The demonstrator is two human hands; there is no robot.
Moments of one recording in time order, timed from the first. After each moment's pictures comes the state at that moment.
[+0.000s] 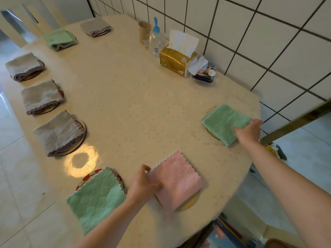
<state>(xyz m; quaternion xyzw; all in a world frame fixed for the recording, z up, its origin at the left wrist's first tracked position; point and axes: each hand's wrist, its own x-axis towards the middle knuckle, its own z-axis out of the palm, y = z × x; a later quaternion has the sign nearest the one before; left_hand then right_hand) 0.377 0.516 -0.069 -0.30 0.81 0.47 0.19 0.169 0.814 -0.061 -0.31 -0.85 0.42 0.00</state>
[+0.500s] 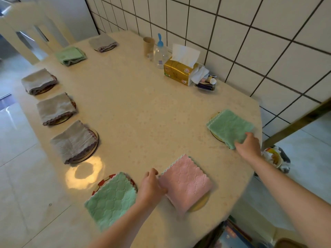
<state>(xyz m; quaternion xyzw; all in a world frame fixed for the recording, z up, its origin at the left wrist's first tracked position) 0.380 0.504 -0.065 -0.22 0.89 0.35 0.19 0.215 0.802 -0.056 -0.23 -0.93 0.28 -0.08</state>
